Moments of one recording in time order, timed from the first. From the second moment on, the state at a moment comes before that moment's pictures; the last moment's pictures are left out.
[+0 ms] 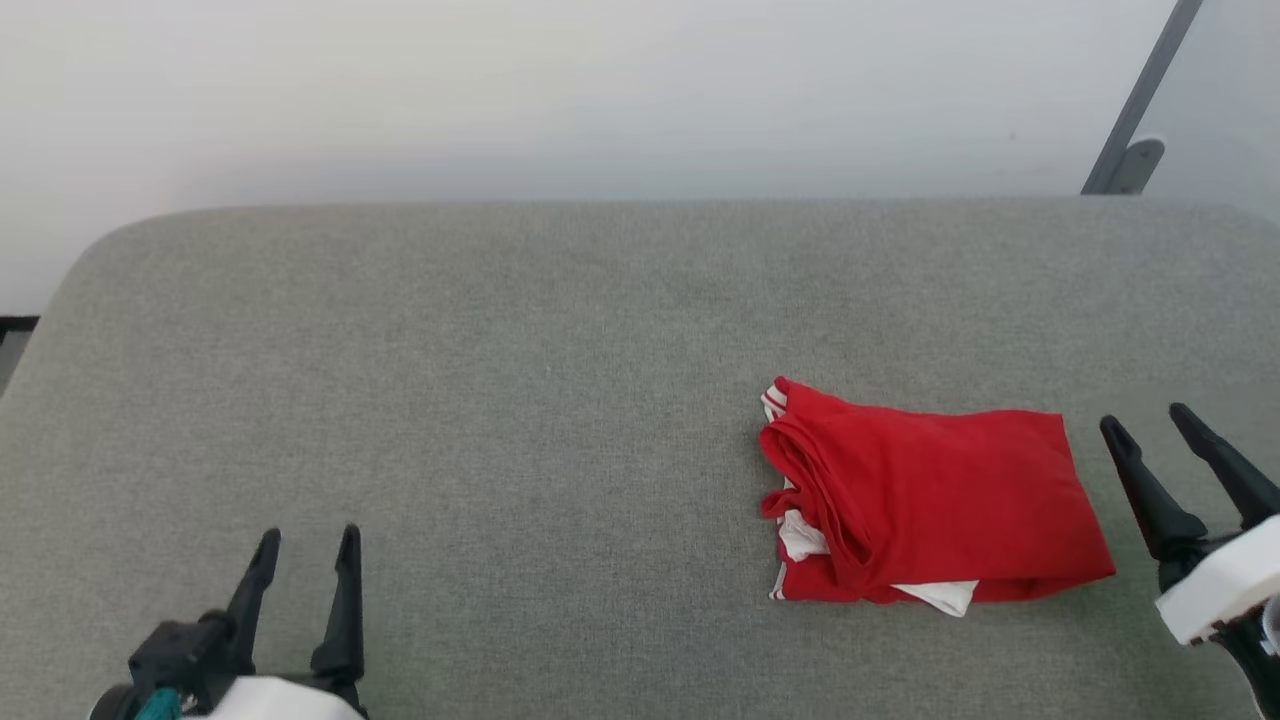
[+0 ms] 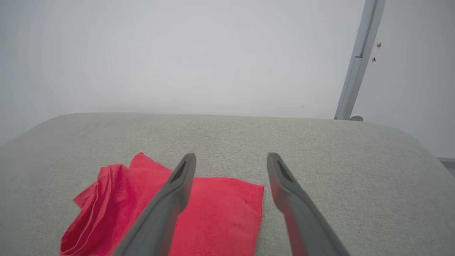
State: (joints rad) left arm 0.03 0.16 0.00 0.21 -0.26 -0.13 -0.26; right arm -0.24 -0.66 0.40 0.36 0.85 0.13 -0.23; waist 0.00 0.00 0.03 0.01
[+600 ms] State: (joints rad) left arm 0.17 0.15 0.04 0.09 -0.26 -0.13 -0.26; right arm 0.01 -0.59 0.15 0.19 0.67 0.13 -0.26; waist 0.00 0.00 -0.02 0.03
